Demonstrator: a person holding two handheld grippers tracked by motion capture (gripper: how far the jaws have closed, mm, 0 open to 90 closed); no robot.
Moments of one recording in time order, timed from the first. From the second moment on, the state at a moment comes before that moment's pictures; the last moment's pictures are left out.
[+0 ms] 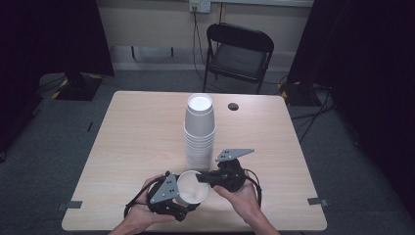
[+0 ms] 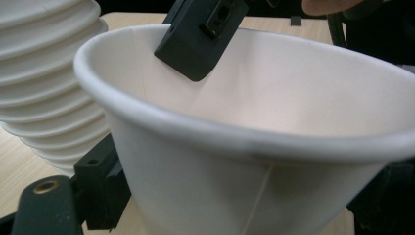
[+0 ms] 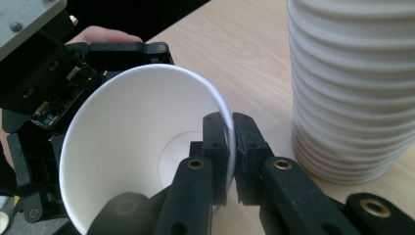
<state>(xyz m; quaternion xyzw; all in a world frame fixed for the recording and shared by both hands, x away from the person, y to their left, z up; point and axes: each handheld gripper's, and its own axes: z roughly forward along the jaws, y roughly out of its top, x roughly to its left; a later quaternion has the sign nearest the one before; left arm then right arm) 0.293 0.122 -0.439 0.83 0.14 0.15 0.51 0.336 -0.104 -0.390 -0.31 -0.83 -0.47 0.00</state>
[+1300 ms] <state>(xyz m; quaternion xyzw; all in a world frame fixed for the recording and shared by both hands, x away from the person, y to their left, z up) 0.304 0.153 -0.434 0.79 0.20 0.13 0.57 0.338 -0.132 -0.373 -0.30 -0.80 -0.52 -0.03</state>
